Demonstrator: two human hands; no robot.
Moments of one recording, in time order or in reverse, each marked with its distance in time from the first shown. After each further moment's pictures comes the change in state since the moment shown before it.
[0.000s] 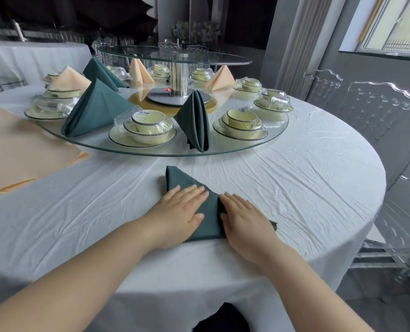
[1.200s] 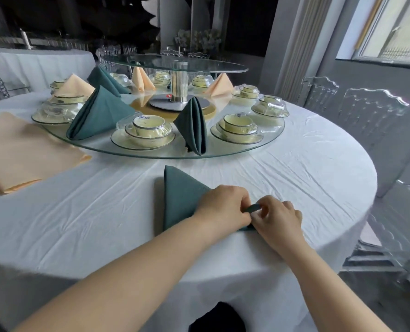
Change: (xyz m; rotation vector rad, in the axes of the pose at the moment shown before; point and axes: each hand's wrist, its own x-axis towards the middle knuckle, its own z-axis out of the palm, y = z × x) left_hand 0.020 0.086 -0.024 -0.425 0.264 -0.057; right_hand -0.018 0.045 -0.012 0.178 0.259 0.370
